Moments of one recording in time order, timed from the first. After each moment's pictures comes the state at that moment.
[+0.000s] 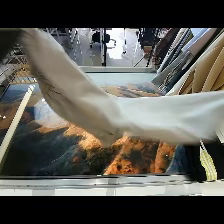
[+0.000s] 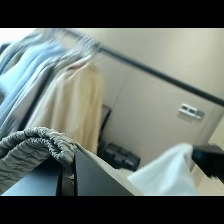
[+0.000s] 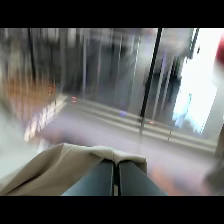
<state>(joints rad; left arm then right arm) 0.16 -0.82 1.50 -0.02 -1.06 -0.93 0.02 -0.42 1.57 -1.19 1.09 1.31</state>
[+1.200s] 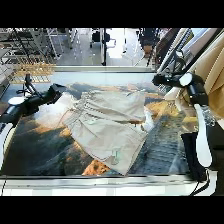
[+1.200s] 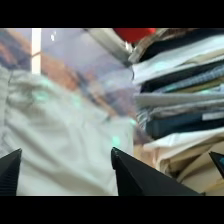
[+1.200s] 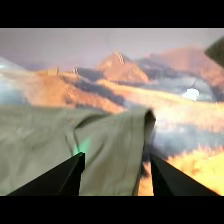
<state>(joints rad) 0.16 -1.62 1.37 0.26 -0.73 -1.00 -0.11 -1.76 1.92 -1.21 0.93 1.43</state>
